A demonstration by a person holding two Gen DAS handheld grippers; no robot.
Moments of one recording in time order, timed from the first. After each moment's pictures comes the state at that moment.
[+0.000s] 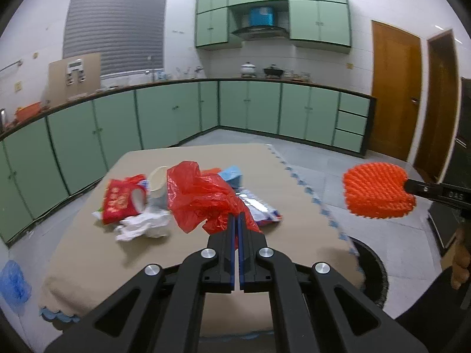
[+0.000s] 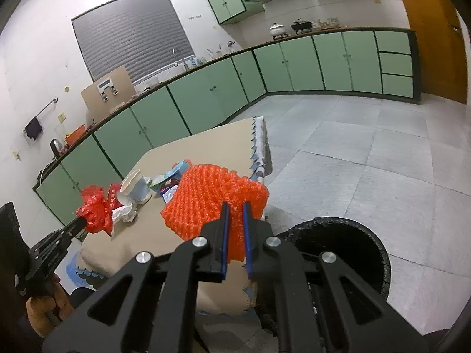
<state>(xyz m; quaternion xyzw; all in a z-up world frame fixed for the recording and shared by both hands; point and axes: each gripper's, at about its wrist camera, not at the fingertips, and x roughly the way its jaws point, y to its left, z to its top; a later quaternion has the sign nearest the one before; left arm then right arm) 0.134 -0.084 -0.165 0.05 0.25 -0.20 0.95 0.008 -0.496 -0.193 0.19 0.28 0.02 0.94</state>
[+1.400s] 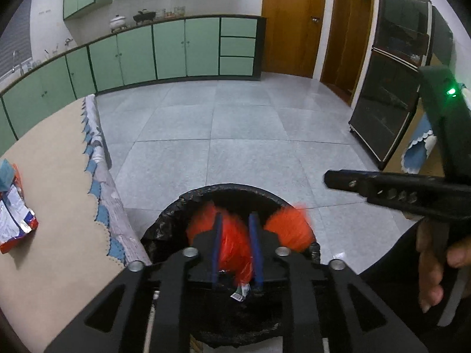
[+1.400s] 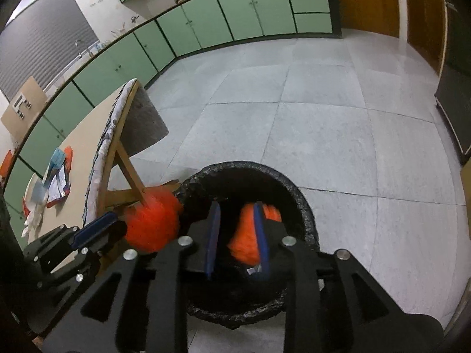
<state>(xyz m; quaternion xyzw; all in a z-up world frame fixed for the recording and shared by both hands) 0.154 -0.338 -0.291 0.16 0.36 -0.43 0.81 -0.002 -0.614 -0.318 0.26 0.39 -0.15 0.87</state>
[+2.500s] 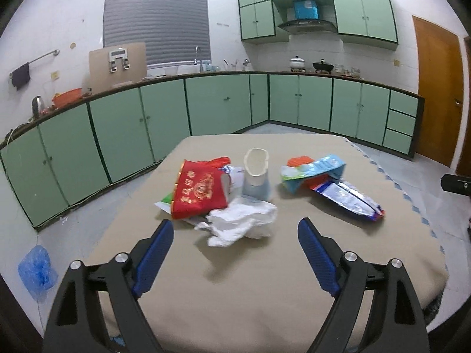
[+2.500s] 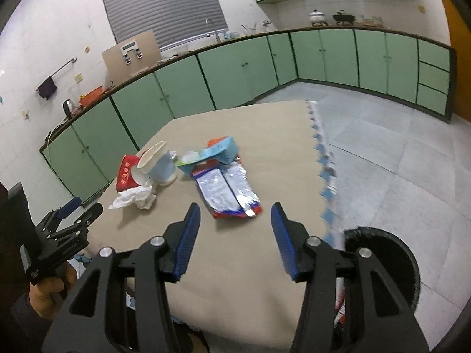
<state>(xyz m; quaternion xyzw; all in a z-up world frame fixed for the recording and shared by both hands) 0.218 0.027 -0.218 0.05 0.25 -0.07 0.96 0.119 -0.374 -0.212 0.12 0.33 0.09 0.93</state>
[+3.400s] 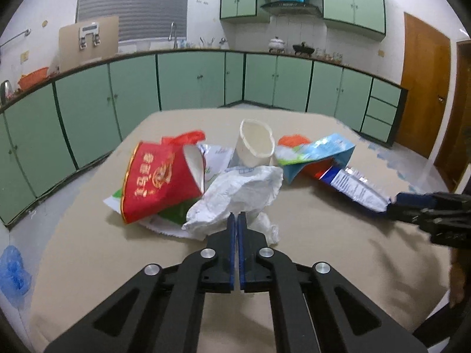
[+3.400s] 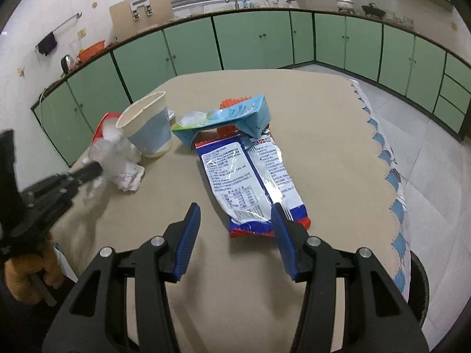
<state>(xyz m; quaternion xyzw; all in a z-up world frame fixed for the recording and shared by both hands) 0.281 0.021 -0.254 0.03 0.30 -0.15 0.94 0.195 -0.317 -0.274 0.04 0.39 0.11 0.91</state>
